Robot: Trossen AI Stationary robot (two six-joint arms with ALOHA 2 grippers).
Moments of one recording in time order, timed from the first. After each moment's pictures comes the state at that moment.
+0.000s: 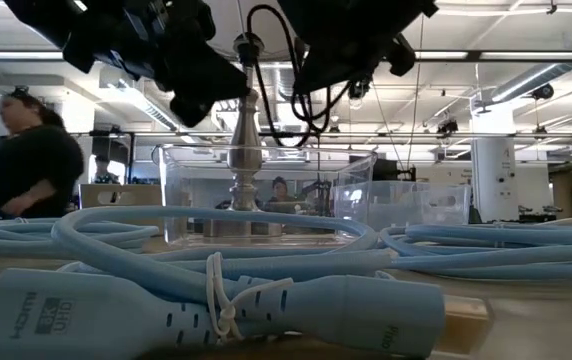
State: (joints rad) left arm 0.00 1.24 0.60 0.34 0.11 -0.27; right arm 0.39 1.82 1.28 -0.31 1.00 0.63
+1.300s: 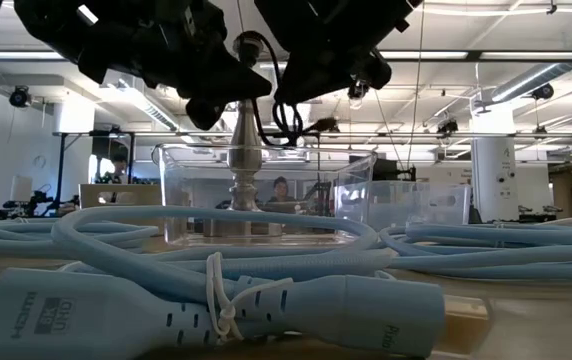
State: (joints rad) left arm -0.01 1.34 0.60 0.53 0.03 -0.26; right arm 0.31 1.82 1.28 -0.25 0.85 0.57
